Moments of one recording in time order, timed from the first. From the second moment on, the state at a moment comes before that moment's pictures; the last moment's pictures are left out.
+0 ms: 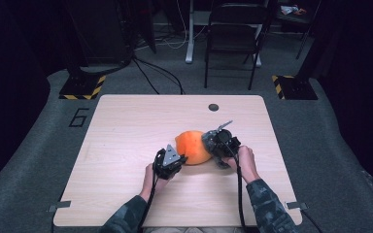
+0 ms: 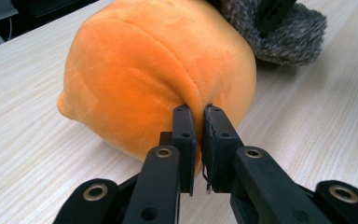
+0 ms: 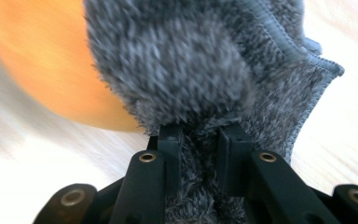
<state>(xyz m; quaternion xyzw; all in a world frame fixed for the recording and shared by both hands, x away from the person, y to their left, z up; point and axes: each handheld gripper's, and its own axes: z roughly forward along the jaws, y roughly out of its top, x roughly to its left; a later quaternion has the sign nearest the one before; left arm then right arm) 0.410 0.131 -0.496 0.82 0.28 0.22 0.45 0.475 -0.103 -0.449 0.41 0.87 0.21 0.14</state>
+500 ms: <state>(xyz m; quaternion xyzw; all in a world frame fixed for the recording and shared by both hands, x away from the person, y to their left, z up) 0.412 0.135 -0.497 0.82 0.29 0.21 0.45 0.484 -0.113 -0.472 0.44 0.88 0.15 0.13</state>
